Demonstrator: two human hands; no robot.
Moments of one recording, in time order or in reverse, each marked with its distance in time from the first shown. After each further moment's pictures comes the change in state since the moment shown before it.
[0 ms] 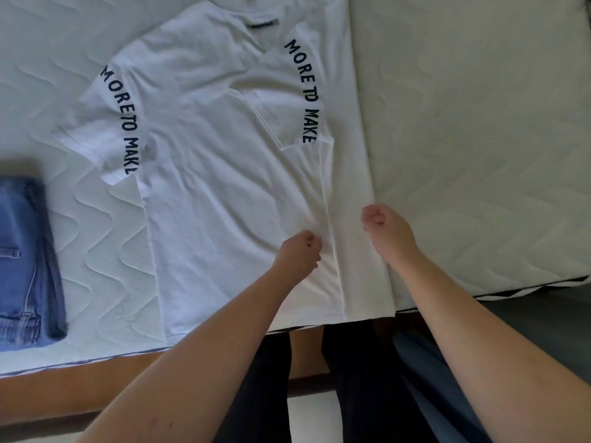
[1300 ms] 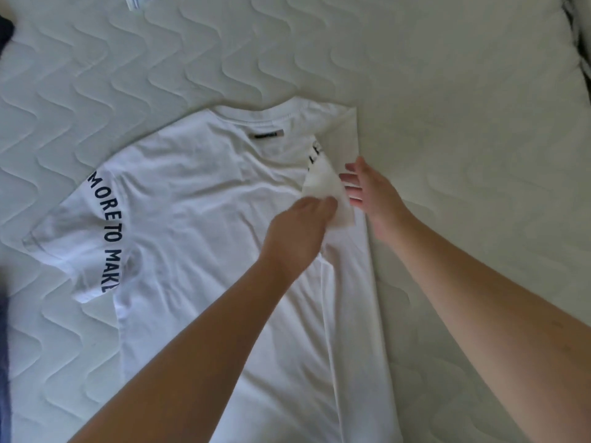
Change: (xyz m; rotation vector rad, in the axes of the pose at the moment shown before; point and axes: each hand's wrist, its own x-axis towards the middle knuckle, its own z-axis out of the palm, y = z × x) left_hand 0.125 0.185 -0.129 0.623 0.464 0.760; right_hand 0.200 -0.219 -0.018 0.482 -0.170 -0.085
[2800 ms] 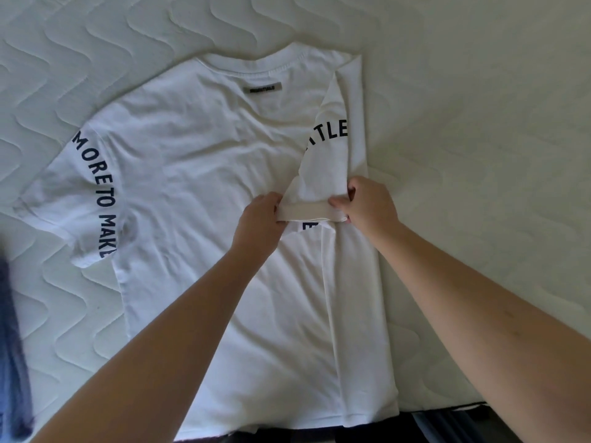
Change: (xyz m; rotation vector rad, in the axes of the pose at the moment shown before) left_hand -0.046 -0.049 0.022 -0.277 -0.191 -0.489; right_hand -0.034 0.058 -0.002 -0.812 0.039 -0.051
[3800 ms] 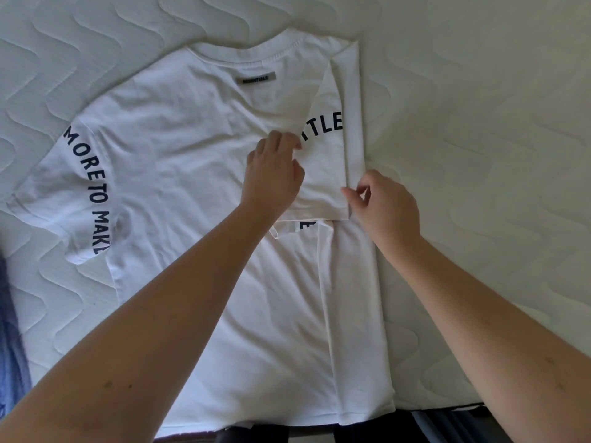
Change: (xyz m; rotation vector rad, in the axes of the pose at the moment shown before) left_hand 0.051 0.039 0.001 0.251 0.298 0.303; right_hand -0.018 0.022 -0.012 -0.247 0.290 -0.238
